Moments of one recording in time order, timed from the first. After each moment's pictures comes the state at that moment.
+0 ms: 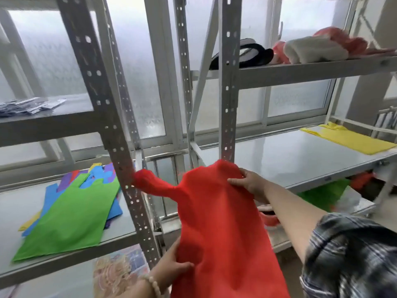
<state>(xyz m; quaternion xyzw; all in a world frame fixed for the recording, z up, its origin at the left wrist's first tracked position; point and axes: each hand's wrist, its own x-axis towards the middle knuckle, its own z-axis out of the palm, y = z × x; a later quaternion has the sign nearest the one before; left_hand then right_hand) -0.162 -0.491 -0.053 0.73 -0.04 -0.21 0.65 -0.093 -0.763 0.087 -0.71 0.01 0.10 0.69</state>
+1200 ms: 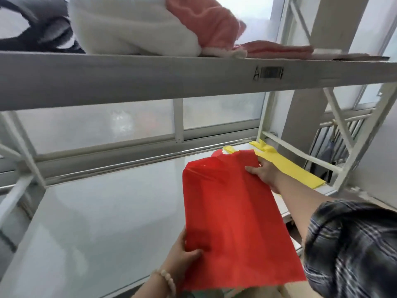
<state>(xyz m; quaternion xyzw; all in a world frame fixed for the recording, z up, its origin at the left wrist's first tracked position) 0.108 -1.118 -0.062 0.67 -0.08 -0.20 0.71 0.169 -1.398 0.091 -0.77 0.15 -0.04 0.62</state>
